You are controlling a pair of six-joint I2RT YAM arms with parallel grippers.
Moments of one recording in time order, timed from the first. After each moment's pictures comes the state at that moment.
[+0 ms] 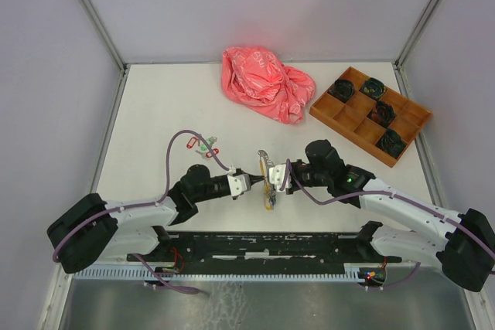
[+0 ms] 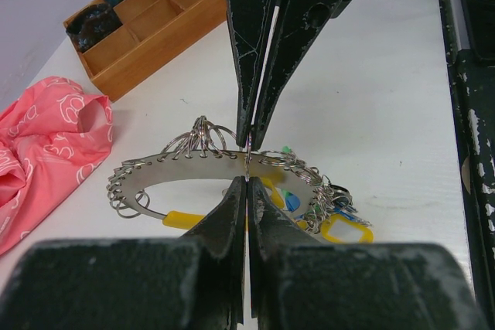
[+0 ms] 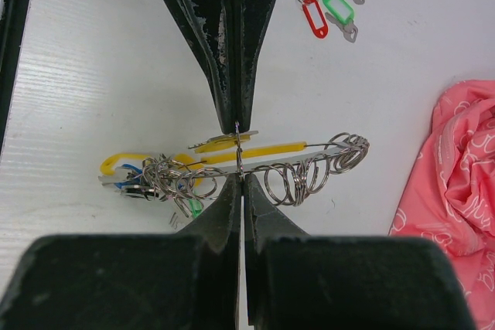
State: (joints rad) left arm -0.88 1.16 0.27 0.82 0.42 0.39; right arm 0.81 1.05 0.62 -0.13 -0.47 -0.83
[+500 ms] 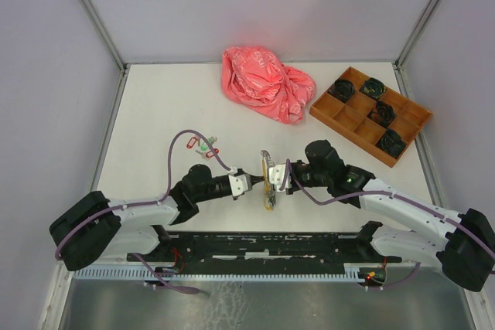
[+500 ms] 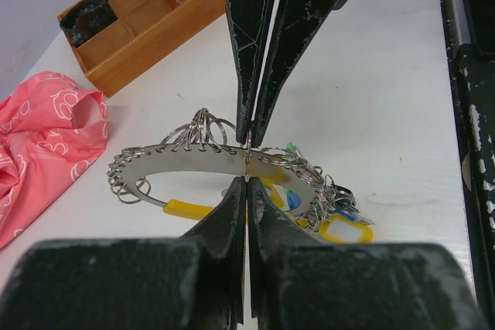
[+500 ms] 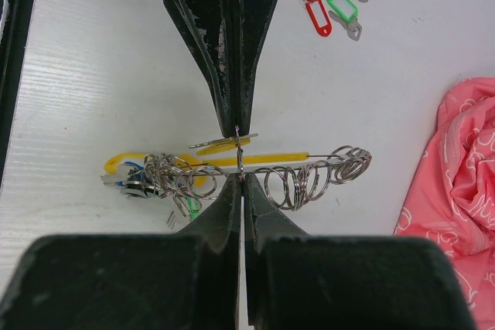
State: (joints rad) left arm -0.89 1.19 0.27 0.83 0.42 0.39; right arm 0.82 1.05 0.62 -0.13 -0.47 -0.81
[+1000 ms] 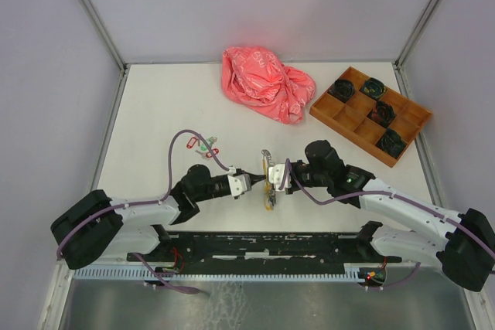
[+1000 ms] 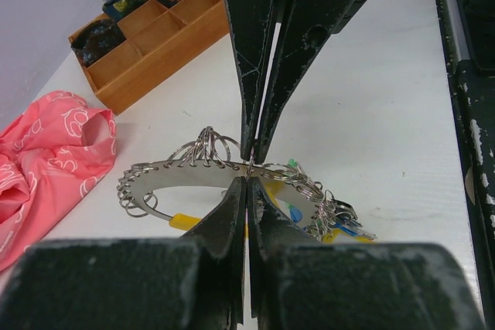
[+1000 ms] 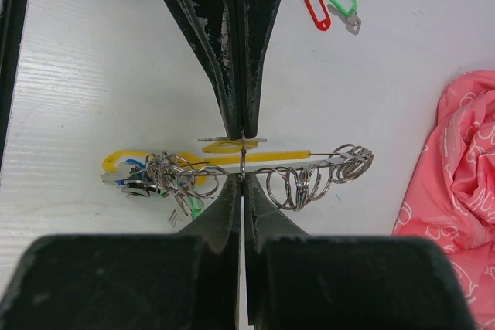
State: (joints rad) left arm -0.89 1.20 0.27 0.89 0.43 0.39; right arm 0.82 1.05 0.62 -0.14 -0.45 -0.81
